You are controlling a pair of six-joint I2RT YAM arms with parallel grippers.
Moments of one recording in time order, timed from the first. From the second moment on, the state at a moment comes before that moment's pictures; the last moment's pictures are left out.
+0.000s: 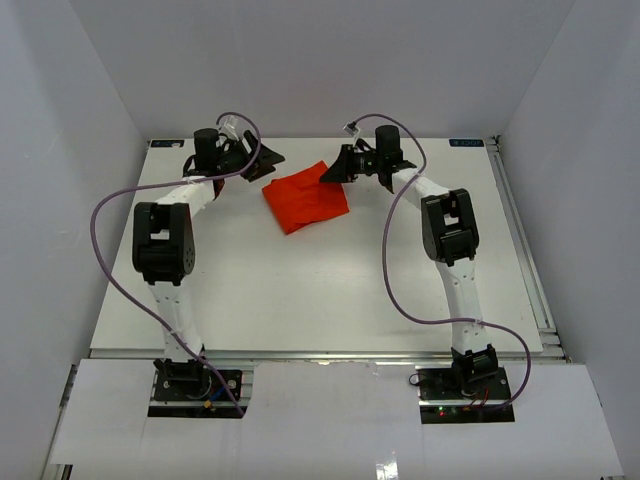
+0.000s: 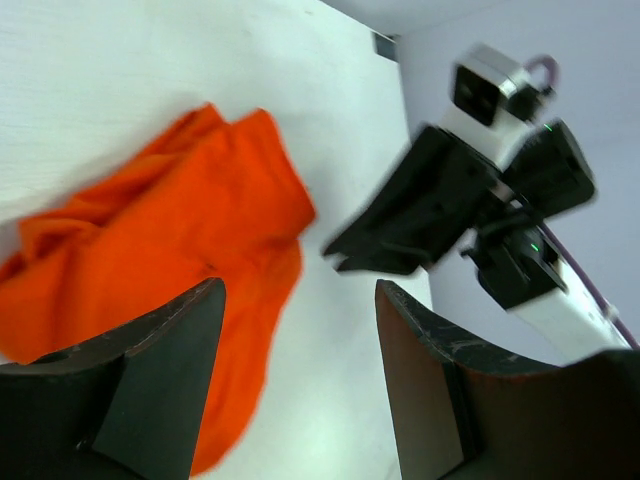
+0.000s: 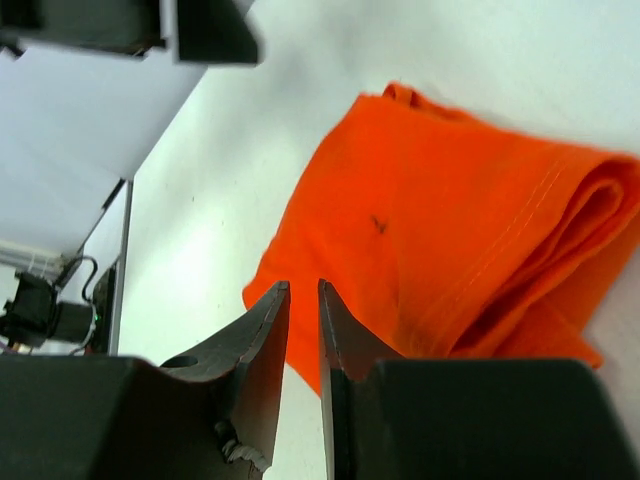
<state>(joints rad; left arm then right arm) -0.06 2.16 1.58 0.19 0.75 -0.78 0.33 2.50 1.96 0.17 -1.12 0.43</state>
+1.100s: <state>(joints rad) -0.18 2.22 1.34 0.27 0.96 -0.71 0.37 2.71 2.19 0.17 -0.78 0.78</state>
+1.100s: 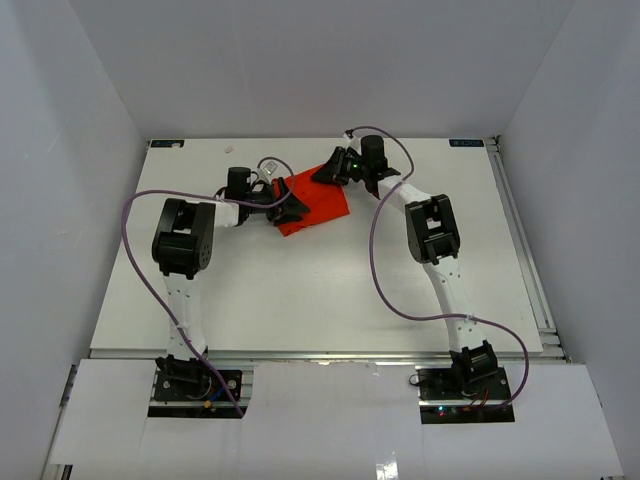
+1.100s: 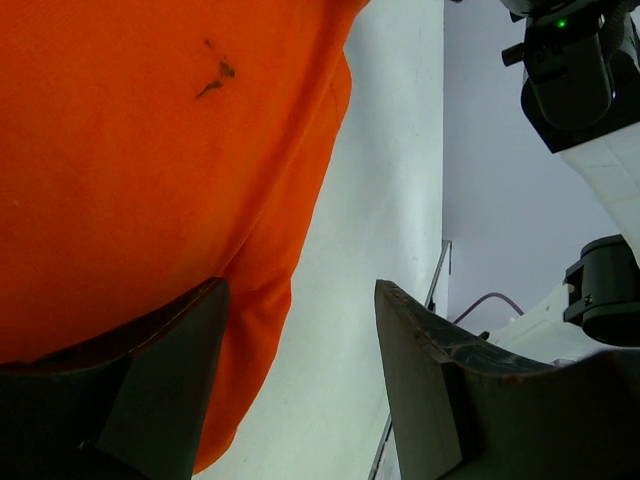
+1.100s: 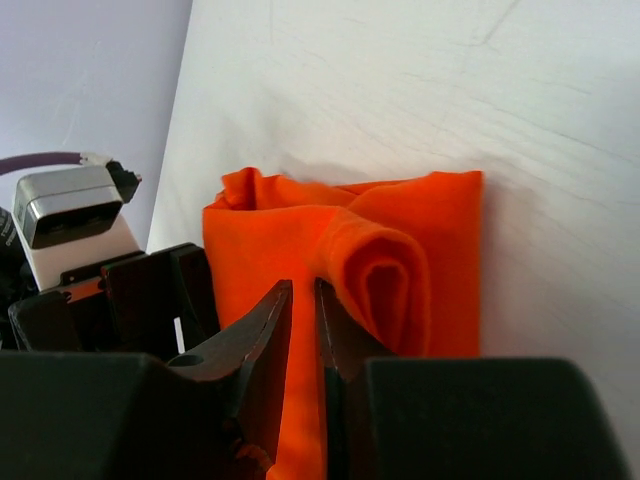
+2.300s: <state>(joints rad) -0.17 2.02 1.30 0.23 1.00 -0.72 0.31 2.53 2.01 0.29 -0.92 0.72</state>
